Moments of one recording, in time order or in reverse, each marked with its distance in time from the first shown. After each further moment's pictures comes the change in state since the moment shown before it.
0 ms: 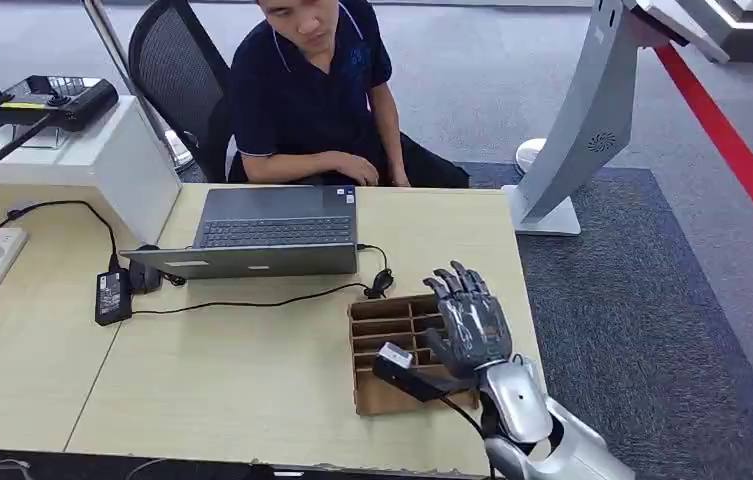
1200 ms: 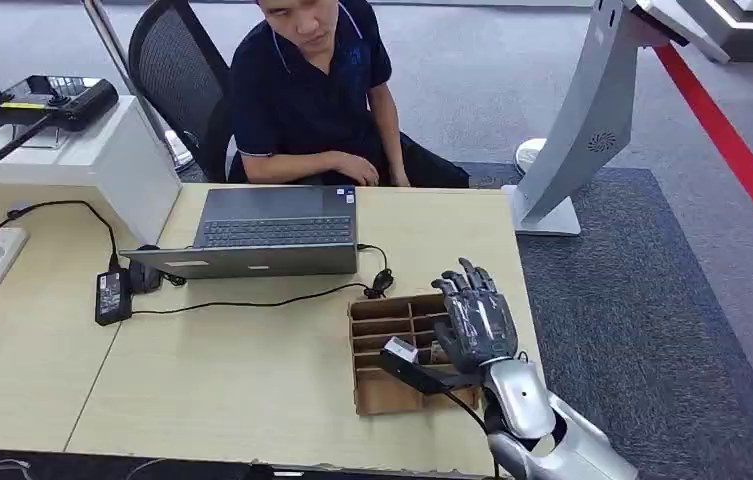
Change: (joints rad) left arm 0.000 0.000 -0.001 0.000 0.003 0.000 0.000; right arm -0.004 -0.002 -0.017 0.019 0.015 0.006 0.011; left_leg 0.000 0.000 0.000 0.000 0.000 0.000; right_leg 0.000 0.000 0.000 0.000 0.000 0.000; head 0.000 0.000
